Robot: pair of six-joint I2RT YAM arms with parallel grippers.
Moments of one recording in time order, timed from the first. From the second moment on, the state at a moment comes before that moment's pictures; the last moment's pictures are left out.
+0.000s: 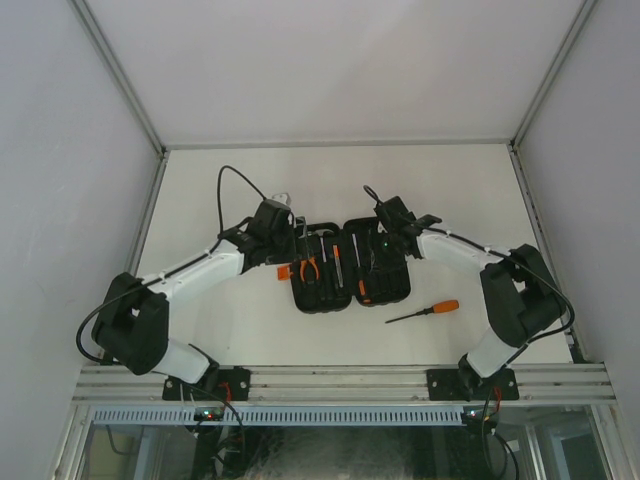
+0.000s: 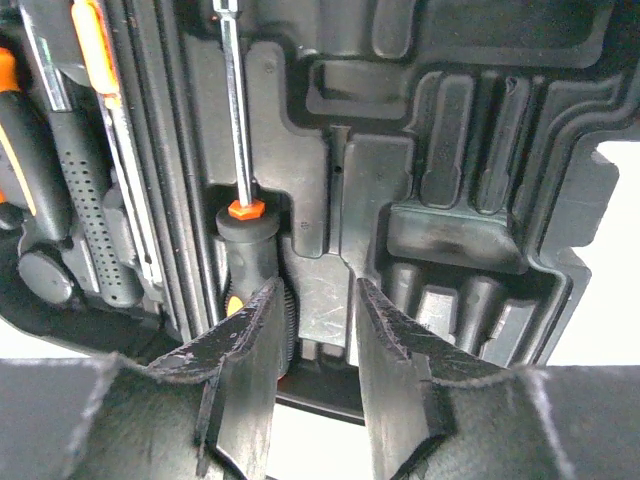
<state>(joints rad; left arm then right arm) -0.58 1.46 0.94 -0.35 -0.04 -0.63 0.53 1.63 1.03 -0.54 -0.11 0.46</state>
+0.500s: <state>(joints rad) -0.56 1.46 0.94 -0.36 -0.03 -0.63 0.58 1.68 1.03 -0.52 -0.21 0.47</state>
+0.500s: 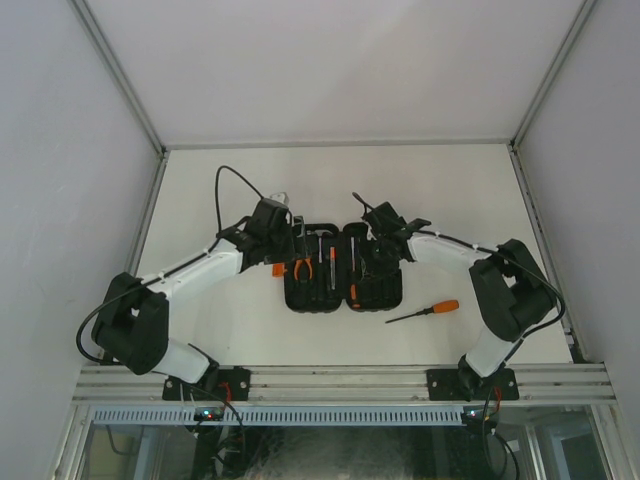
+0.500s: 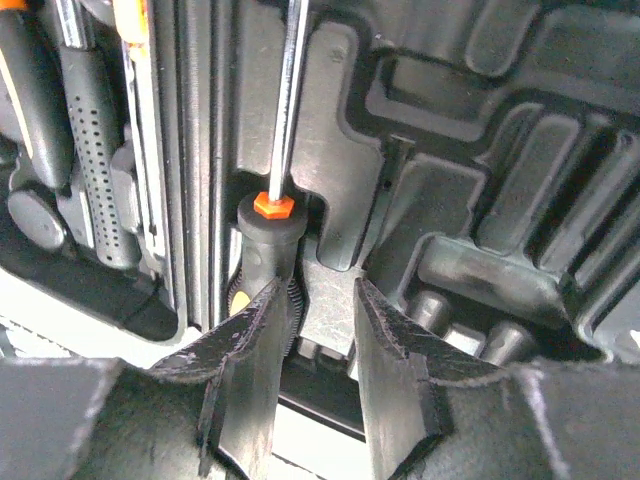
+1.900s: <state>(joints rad) -0.71 1.53 1.00 -0.32 0.07 -0.57 0.52 1.67 0.96 -0.33 -0.51 0.56</state>
